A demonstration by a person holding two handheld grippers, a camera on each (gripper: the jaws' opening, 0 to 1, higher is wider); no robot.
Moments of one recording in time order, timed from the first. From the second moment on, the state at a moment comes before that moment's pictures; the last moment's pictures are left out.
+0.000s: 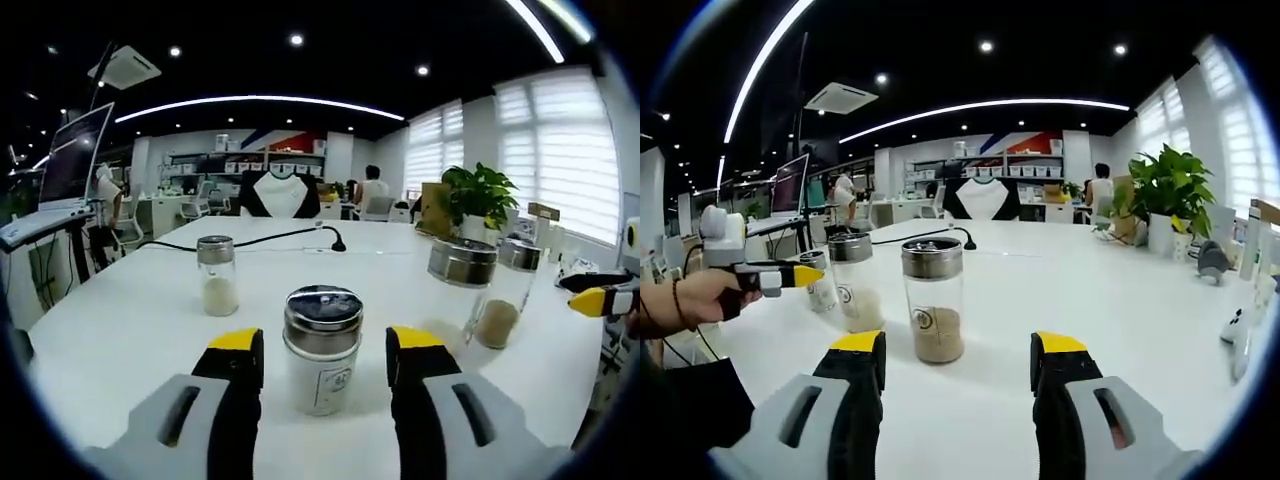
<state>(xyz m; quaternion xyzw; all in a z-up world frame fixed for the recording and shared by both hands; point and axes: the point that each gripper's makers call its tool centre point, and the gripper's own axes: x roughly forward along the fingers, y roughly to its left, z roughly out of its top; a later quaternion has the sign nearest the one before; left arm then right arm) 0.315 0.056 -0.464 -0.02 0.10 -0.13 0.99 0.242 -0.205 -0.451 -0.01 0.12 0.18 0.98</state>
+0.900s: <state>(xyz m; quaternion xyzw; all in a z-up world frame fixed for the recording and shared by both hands) 0.320 0.059 -0.475 -0.02 0.11 -0.15 0.98 0.240 -0.200 -0.449 -0.02 0.12 0.18 0.98</state>
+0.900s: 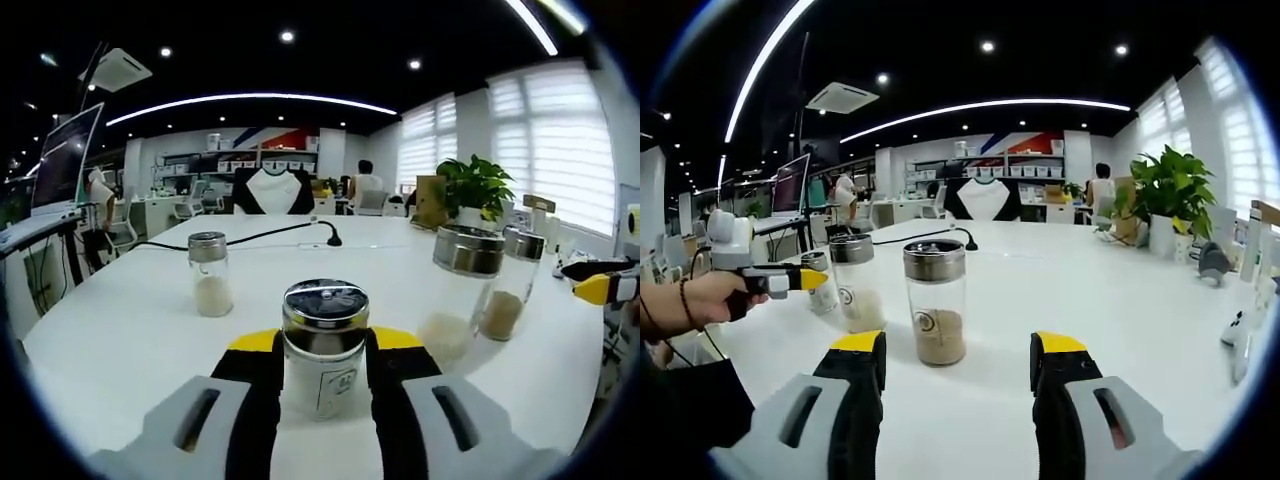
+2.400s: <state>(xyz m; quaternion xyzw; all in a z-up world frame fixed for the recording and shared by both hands) 0.279 0.067 -0.441 0.04 0.07 -0.26 0.96 0.247 -0.194 -0.445 -0.02 0.12 0.19 0.97</state>
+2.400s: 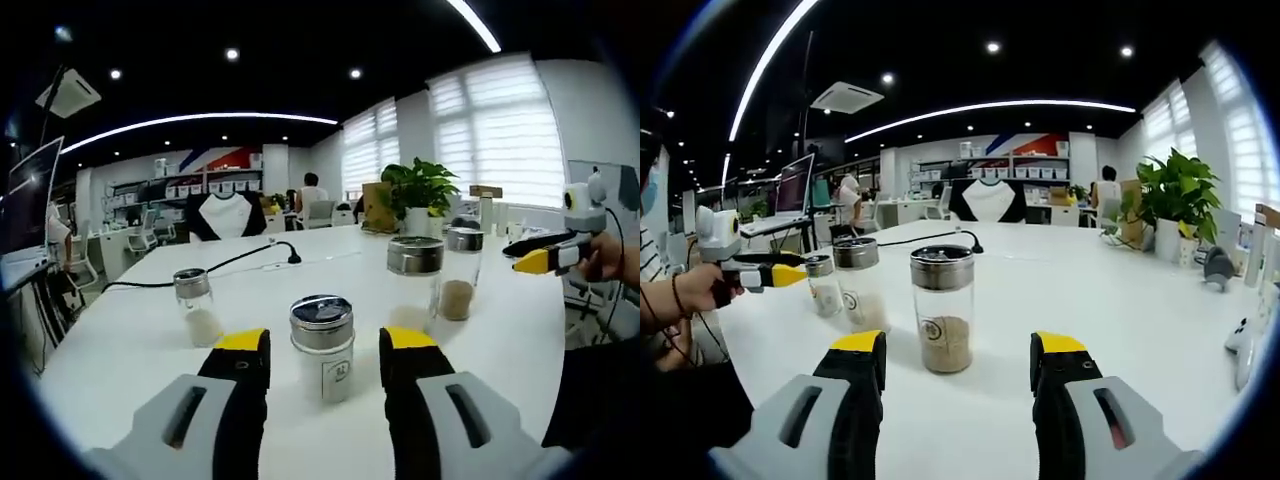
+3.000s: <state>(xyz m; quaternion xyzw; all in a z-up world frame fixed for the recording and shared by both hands) 0.249 0.098 -0.421 0.04 0.05 -0.23 0.97 0.247 -0.191 -0.447 -0.02 0.12 0.19 0.97</state>
